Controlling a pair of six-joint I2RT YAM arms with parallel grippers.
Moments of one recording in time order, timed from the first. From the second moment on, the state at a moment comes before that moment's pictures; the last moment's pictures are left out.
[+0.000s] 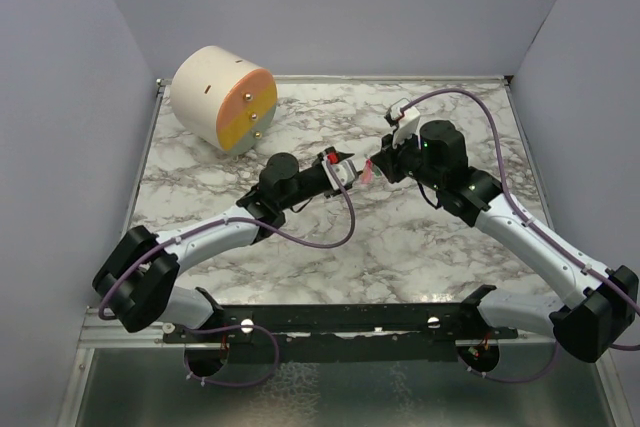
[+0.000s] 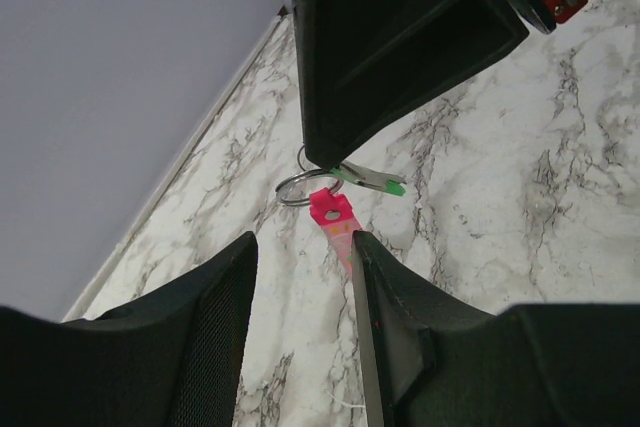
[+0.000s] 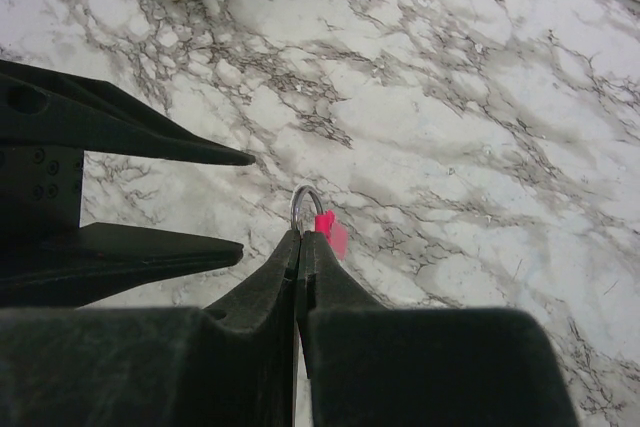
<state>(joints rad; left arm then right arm) -0.77 1.37 0.76 0.59 0.31 0.41 0.61 1.16 1.03 -0.25 -0.07 0.01</state>
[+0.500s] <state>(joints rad) -0.76 1.45 0.82 0.59 0.38 0.52 0.61 1.16 1.03 -0.28 -0.10 0.00</state>
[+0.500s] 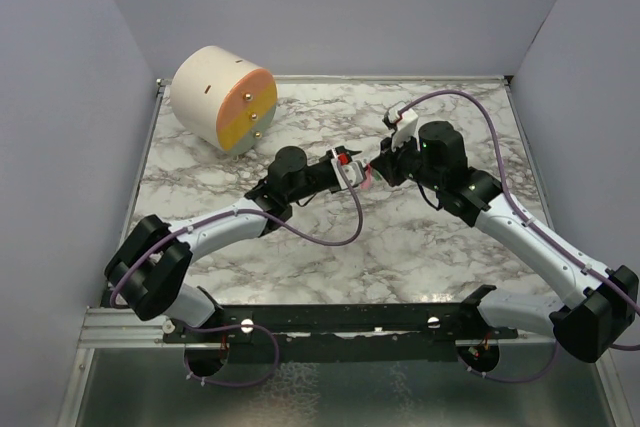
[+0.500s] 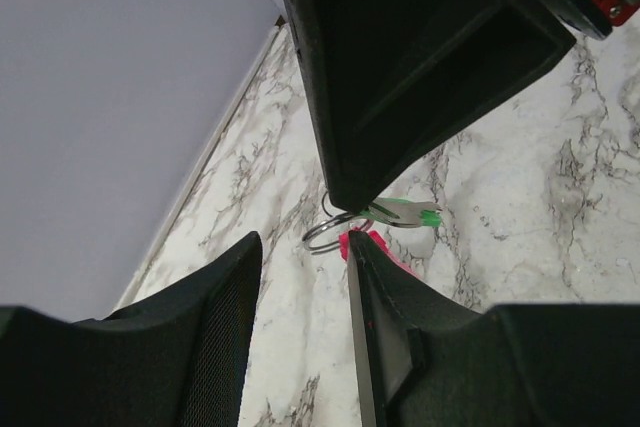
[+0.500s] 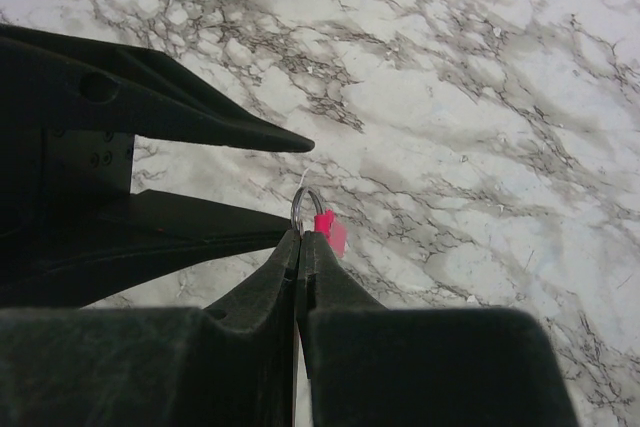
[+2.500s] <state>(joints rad) -0.76 1.47 0.82 0.62 0.36 0.29 0.61 1.11 0.97 -0.24 -0.10 0.06</state>
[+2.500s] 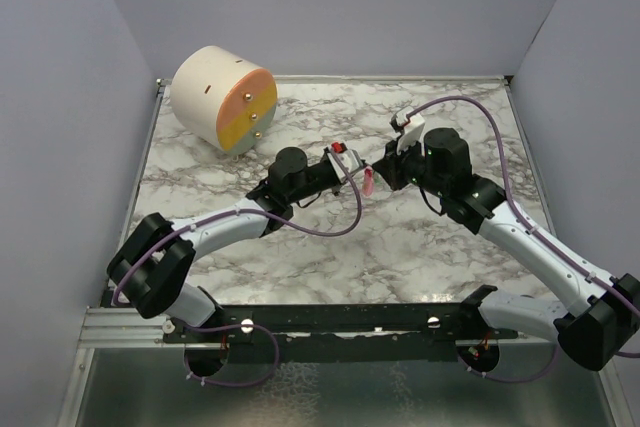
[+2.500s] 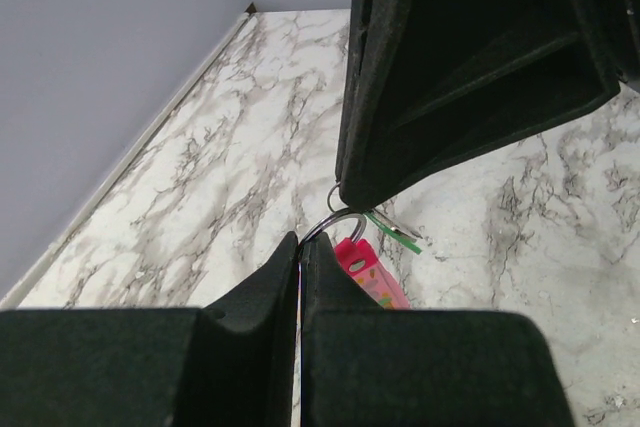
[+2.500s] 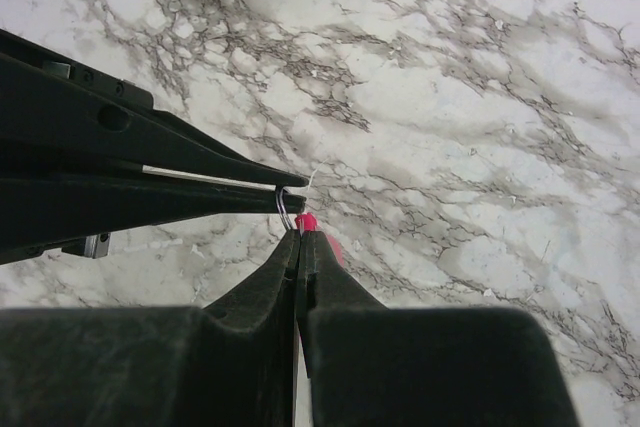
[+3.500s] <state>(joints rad) -0.72 1.43 0.73 0.78 0.32 0.06 0.61 1.13 0.92 -0.12 -0.09 0.11</state>
